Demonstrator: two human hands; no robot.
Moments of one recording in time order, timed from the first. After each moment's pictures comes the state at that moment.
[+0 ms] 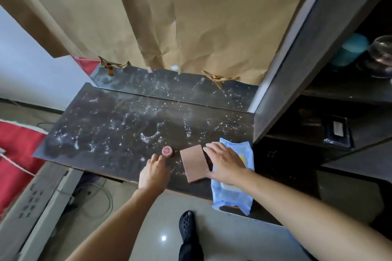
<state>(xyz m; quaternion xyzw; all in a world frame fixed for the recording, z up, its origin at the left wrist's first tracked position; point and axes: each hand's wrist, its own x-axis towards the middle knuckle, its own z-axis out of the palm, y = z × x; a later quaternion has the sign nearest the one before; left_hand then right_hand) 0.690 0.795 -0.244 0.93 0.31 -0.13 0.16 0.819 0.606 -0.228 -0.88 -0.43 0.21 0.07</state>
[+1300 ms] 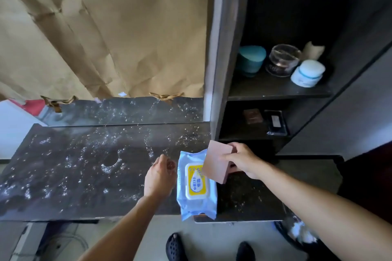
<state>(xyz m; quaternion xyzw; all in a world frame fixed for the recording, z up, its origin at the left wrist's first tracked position) 0.761 0.690 -0.207 0.93 0.20 0.05 0.30 0.868 0.460 -0.182 -0.75 0.07 0.34 0.57</state>
